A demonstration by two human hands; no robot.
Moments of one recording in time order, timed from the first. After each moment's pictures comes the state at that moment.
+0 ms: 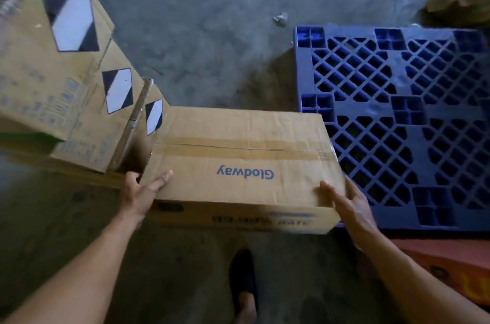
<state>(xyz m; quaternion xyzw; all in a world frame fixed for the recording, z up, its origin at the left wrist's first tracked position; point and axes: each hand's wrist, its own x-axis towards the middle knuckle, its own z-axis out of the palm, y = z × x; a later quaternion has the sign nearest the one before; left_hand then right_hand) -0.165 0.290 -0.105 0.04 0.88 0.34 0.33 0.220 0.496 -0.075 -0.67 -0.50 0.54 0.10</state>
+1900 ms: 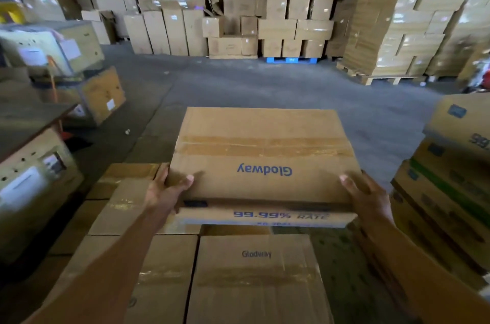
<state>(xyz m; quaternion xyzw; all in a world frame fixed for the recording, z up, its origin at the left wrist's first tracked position) -0.018 -0.661 0.247 -0.25 0.70 0.66 -0.13 -0.102 -0.253 0.248 -0.11 -0.85 0.51 0.07</state>
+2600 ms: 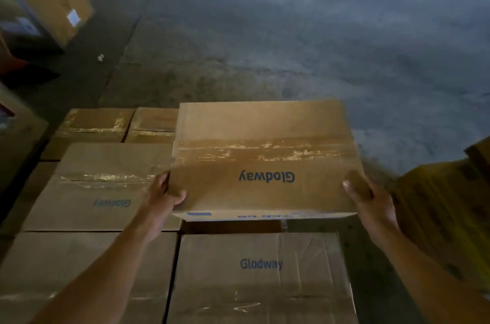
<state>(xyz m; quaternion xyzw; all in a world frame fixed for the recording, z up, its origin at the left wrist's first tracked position) -0.225 -0.727 -0.014 -0.36 0.67 0.64 0.02 -0.315 -0.296 0.028 -0.15 -0.89 0.42 -0.07</state>
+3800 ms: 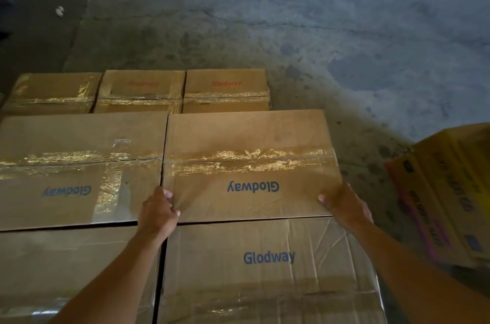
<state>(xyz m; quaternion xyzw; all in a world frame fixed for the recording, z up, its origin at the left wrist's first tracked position) -0.224 -0.708 -0.111 -0.36 0.87 0.30 0.16 -0.324 -0.323 -0.142 -0.17 -0.92 0.25 -0.26</state>
